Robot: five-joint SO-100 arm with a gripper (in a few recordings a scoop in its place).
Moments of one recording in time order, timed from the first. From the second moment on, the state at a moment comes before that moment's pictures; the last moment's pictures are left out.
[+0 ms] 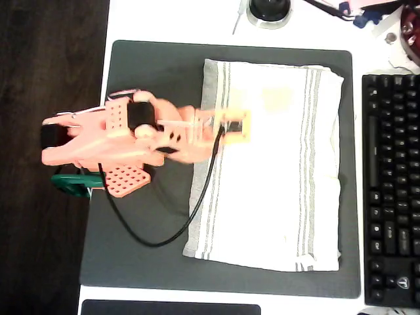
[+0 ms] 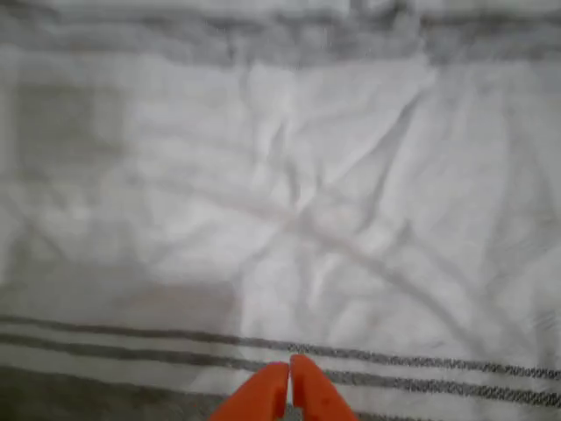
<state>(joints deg) -7.9 183.7 166.4 70.2 -79.3</state>
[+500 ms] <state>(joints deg) -31.1 128.8 129.1 59.1 -58.8</state>
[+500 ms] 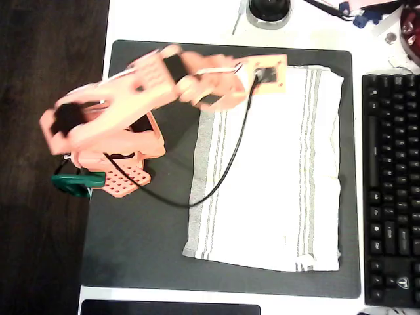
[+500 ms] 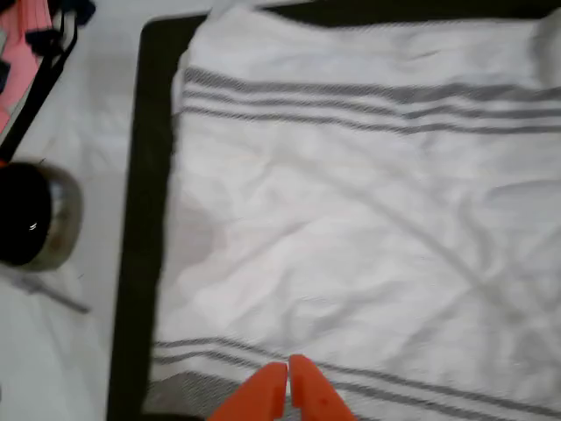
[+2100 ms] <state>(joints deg) -30.8 98.3 91.1 74.9 -51.8</state>
